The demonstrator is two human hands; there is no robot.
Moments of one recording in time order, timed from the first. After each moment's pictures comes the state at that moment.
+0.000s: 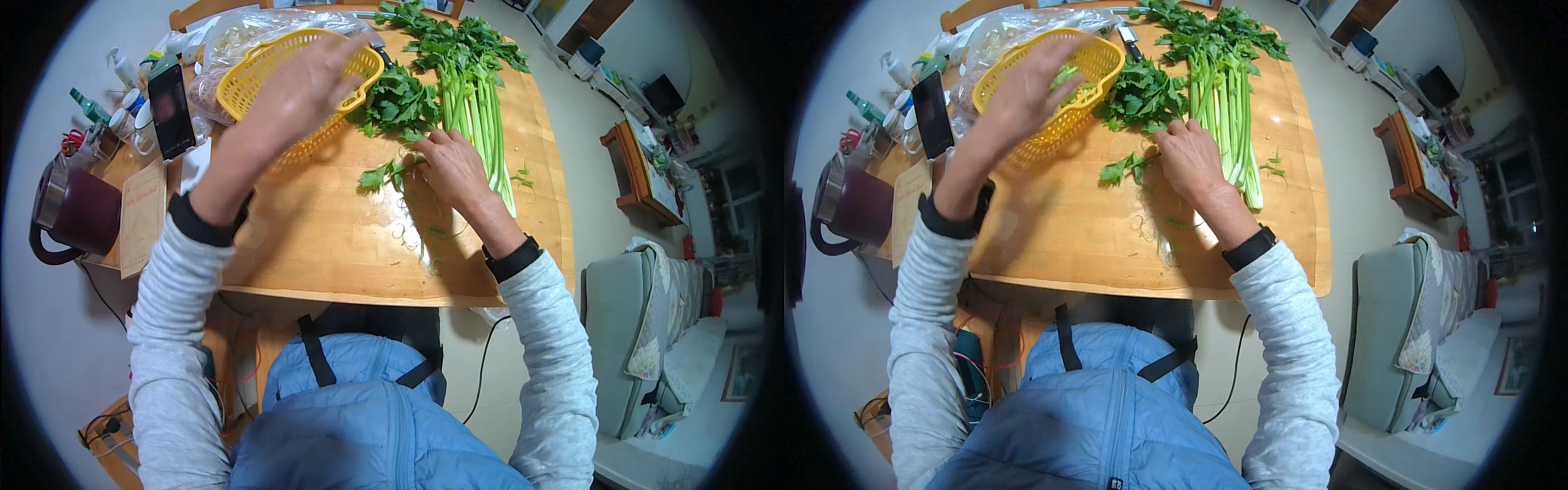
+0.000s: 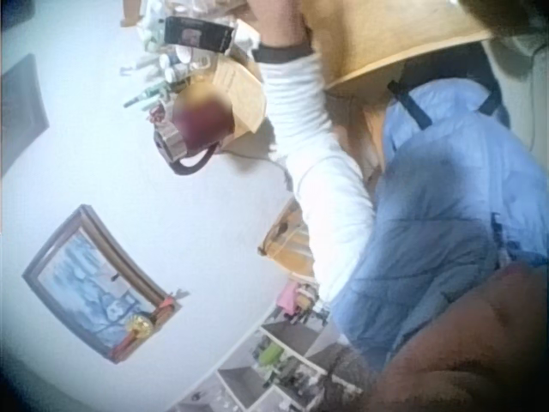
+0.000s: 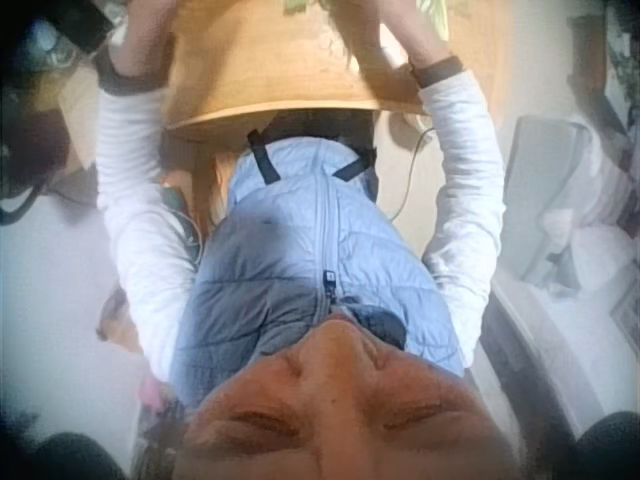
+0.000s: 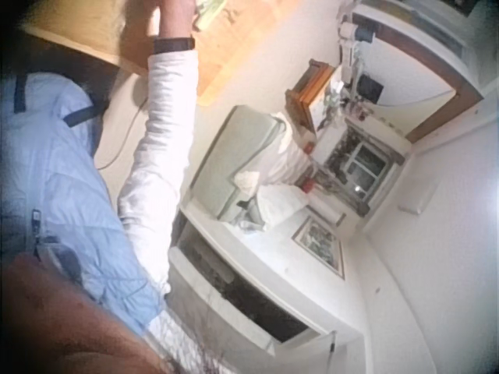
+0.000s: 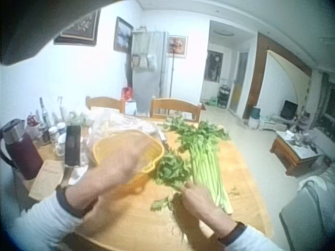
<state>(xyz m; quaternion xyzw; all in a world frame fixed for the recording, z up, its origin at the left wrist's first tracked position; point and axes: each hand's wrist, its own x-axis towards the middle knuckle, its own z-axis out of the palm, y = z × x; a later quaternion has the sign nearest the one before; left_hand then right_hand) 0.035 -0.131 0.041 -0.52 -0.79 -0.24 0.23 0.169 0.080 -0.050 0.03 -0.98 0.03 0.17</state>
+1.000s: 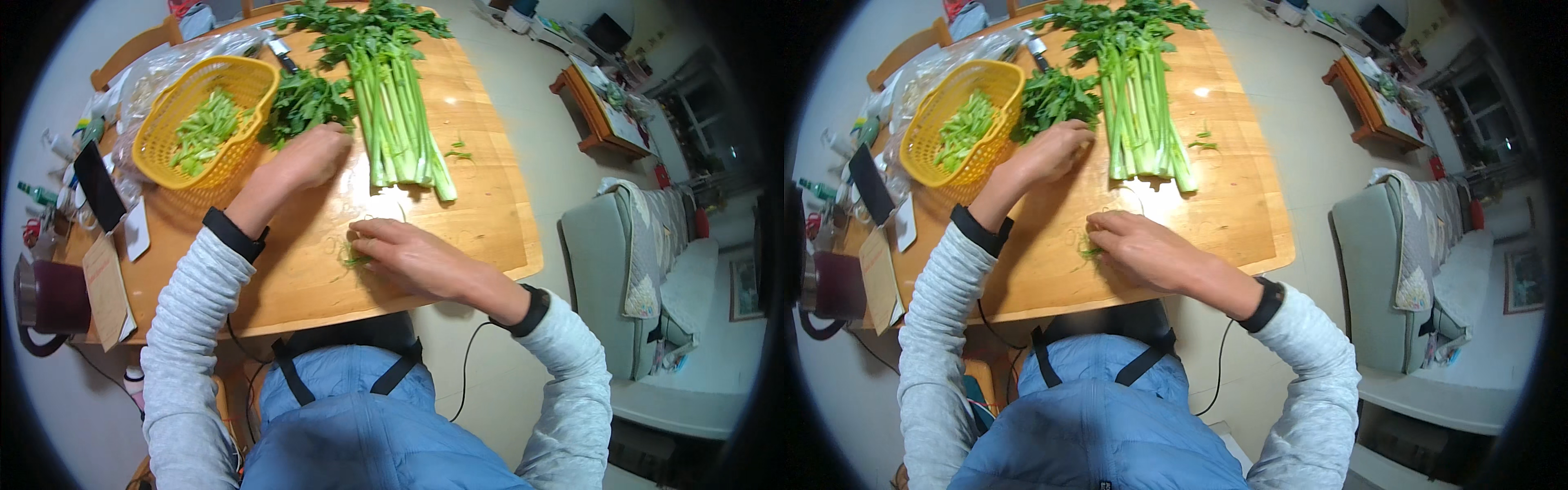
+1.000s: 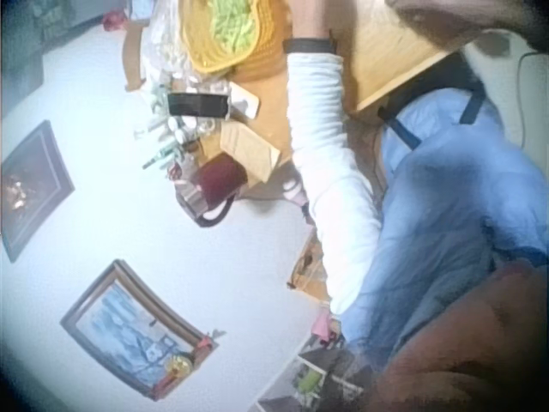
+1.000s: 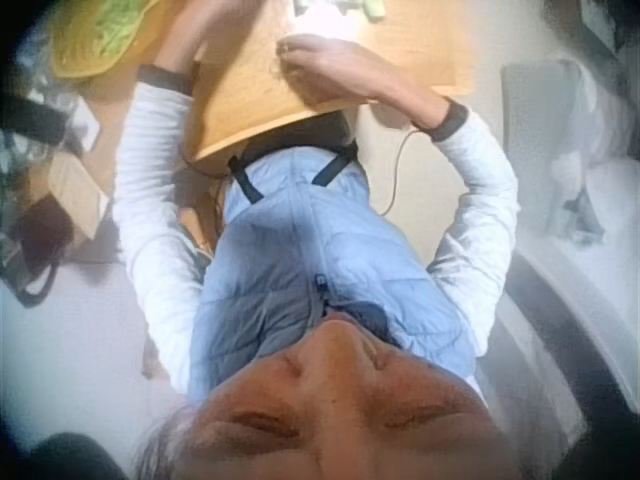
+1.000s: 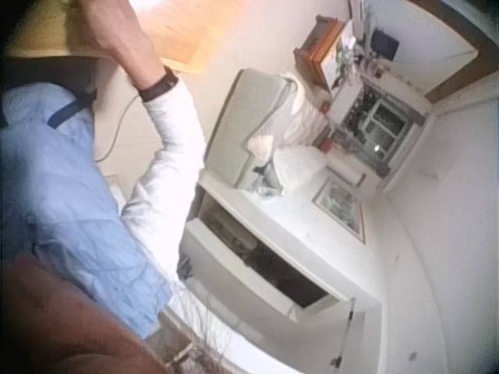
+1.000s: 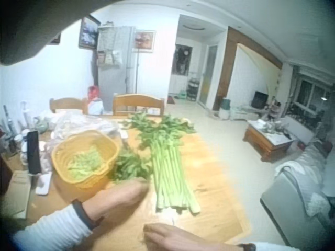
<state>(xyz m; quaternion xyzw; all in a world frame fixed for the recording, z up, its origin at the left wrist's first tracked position) 0.052 -0.021 -0.045 -0.65 -0.74 -0.18 -0.06 0.288 0.072 -0.043 0.18 -0.94 0.27 0.08</state>
